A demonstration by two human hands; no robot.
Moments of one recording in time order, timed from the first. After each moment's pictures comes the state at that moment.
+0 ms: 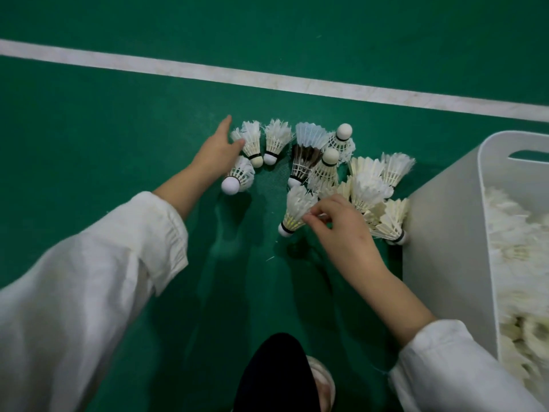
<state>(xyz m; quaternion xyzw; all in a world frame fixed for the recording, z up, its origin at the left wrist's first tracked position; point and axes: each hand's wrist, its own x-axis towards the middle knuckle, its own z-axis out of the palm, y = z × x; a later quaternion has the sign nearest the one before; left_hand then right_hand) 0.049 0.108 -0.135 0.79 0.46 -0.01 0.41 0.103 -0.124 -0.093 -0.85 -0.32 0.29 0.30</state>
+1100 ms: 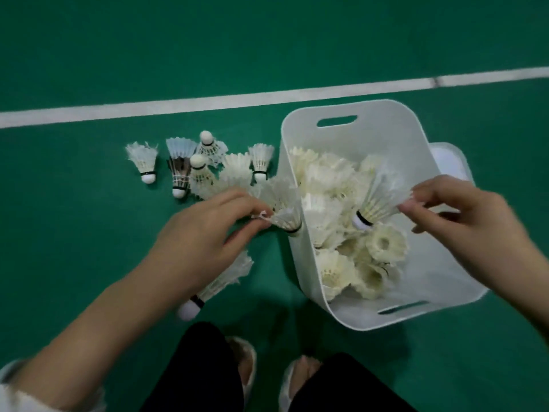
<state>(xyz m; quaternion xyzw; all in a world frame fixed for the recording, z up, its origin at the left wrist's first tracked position) 0.040 -0.117 0.007 0.94 0.02 0.03 0.34 0.166 -0.378 0.054 -0.90 -0.17 0.15 0.36</state>
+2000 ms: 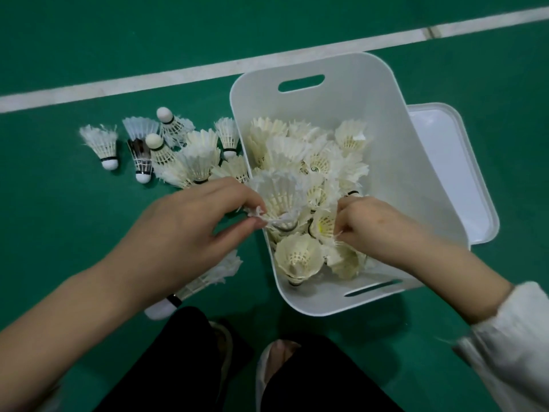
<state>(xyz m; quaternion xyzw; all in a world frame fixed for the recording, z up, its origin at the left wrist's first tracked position) 0.063 -0.173 0.022 0.95 -0.06 -0.03 0.31 0.185 -0.386 -0.033 -0.88 -0.36 0.30 0.00</state>
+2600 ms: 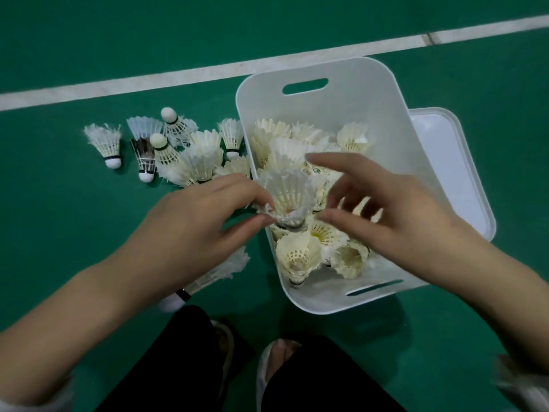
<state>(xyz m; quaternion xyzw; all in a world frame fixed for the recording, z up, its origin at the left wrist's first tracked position) 0.063 -0.171 0.023 0.95 -0.07 -0.02 0.31 0.158 -0.373 0.055 -0.85 -0.34 0.26 0.30</state>
